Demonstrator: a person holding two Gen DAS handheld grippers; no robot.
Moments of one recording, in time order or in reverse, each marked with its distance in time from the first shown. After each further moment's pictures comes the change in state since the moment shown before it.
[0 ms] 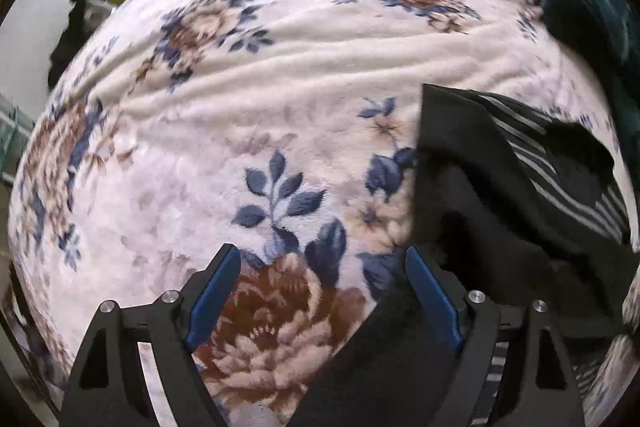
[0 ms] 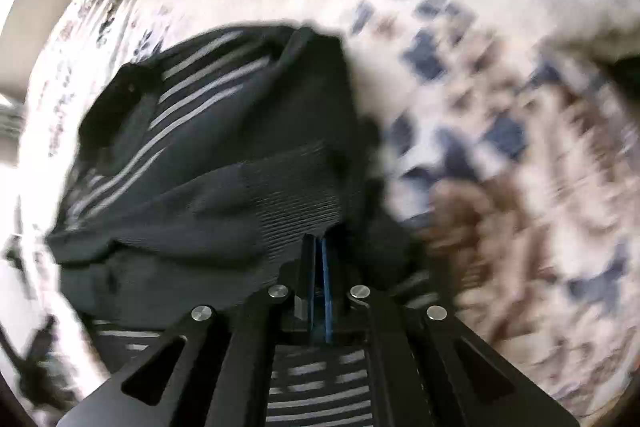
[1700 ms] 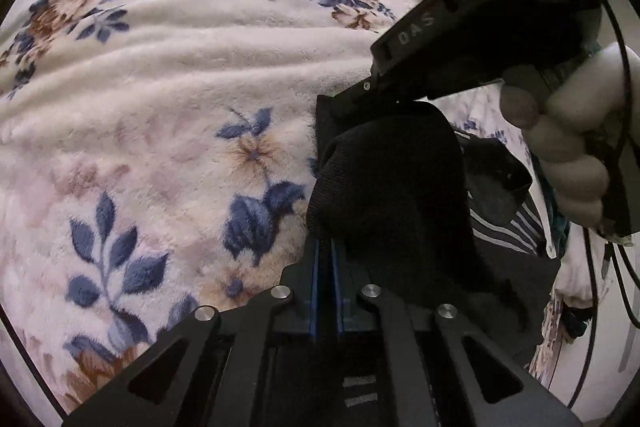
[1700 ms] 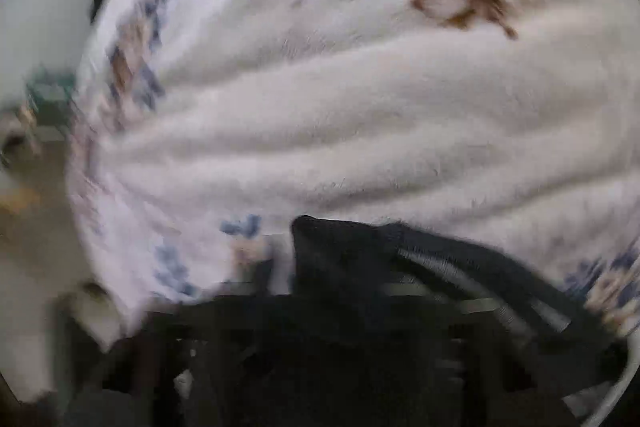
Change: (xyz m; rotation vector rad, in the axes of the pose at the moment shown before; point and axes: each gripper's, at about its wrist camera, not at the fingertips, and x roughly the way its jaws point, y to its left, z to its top) left arm 0.044 -0.026 0.021 0.019 0.008 -0.469; right arm 0.124 0.520 0.023 -1.001 0.462 0.185
